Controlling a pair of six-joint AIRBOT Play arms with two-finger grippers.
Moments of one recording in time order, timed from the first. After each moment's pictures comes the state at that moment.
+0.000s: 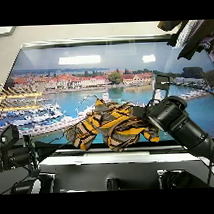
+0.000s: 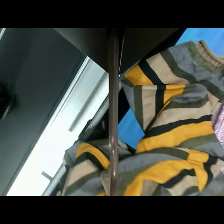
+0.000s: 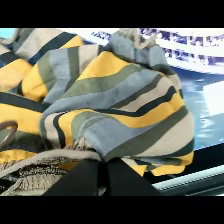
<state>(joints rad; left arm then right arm) 0.14 -0.30 0.62 0.72 -1.56 -0.57 0.68 -0.99 1.07 -1.96 1.37 2.55</state>
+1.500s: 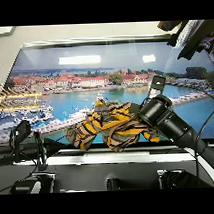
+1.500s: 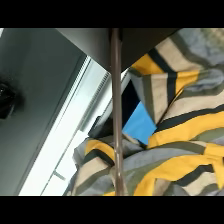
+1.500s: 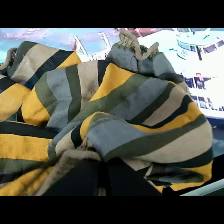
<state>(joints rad) -0.01 -0.41 0.57 0.71 -1.42 -0.54 0.68 -1.09 1.07 -2.00 1.31 2.69</state>
